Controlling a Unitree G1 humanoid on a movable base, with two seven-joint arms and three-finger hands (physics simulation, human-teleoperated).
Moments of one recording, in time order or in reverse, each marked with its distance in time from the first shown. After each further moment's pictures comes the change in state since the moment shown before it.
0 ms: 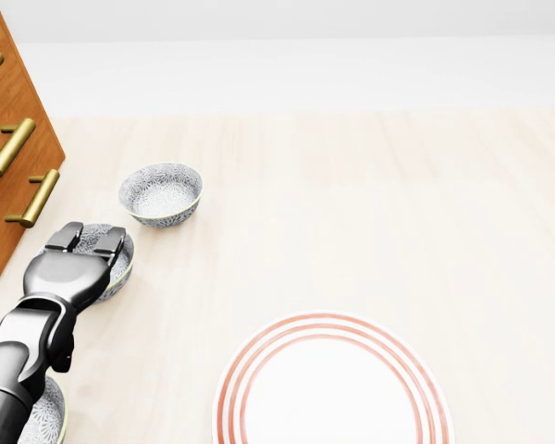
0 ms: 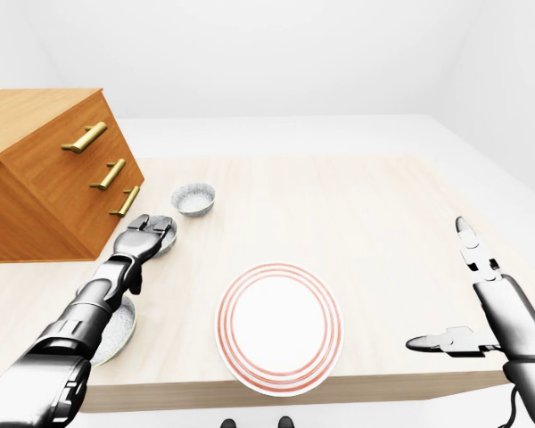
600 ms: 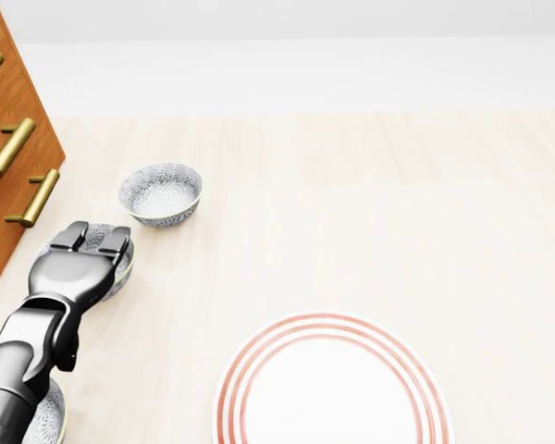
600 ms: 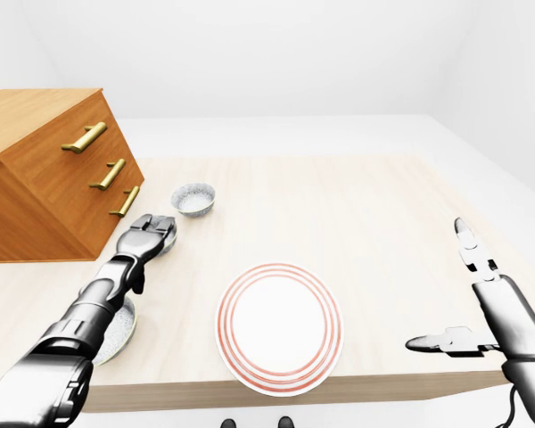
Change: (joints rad) left arm 0.000 -0.012 -0.004 -0.008 0.001 0.000 -0.001; right arm 0.000 -0.003 0.004 0.015 0.001 0.000 0.000
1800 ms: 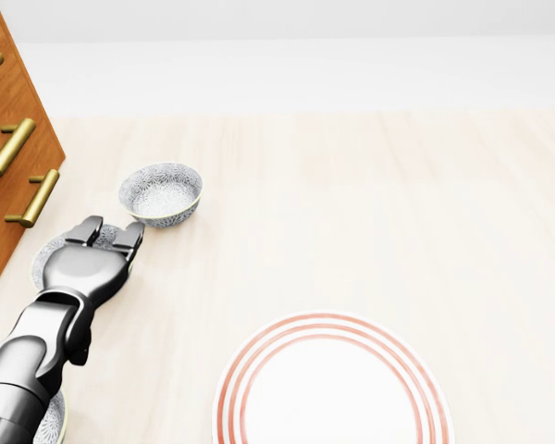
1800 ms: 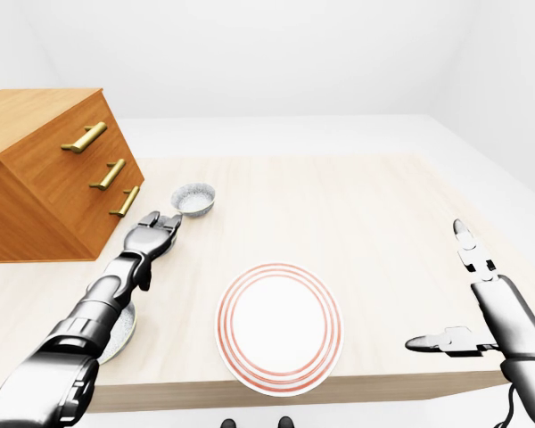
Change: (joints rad) left arm -0.009 -0.029 -0.006 -0.028 0.017 0.000 -0.019; right arm -0.002 -0.003 0.003 0.017 -0.002 0.000 0.000
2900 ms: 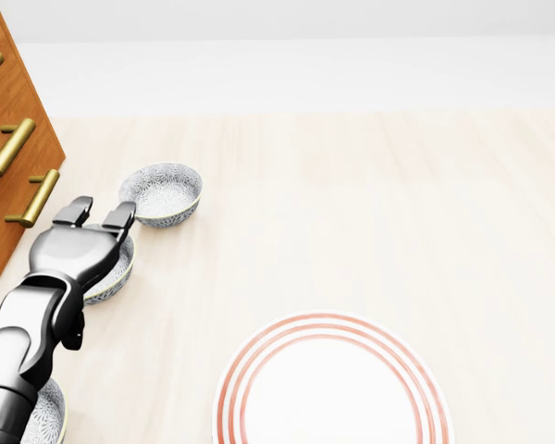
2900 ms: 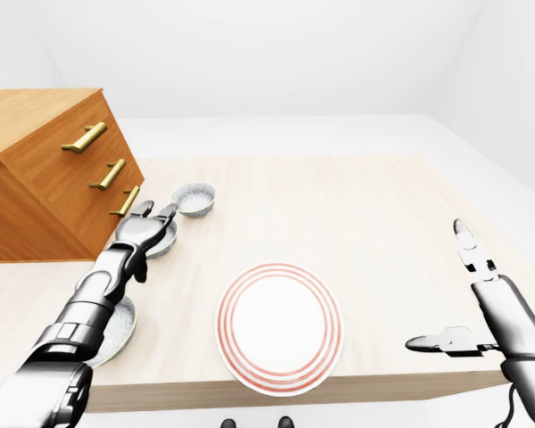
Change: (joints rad) left arm 0.047 0.021 0.049 -0.215 -0.024 0.000 -0.130; right arm 0.000 0.000 -0.001 -0.001 0.000 0.000 0.000
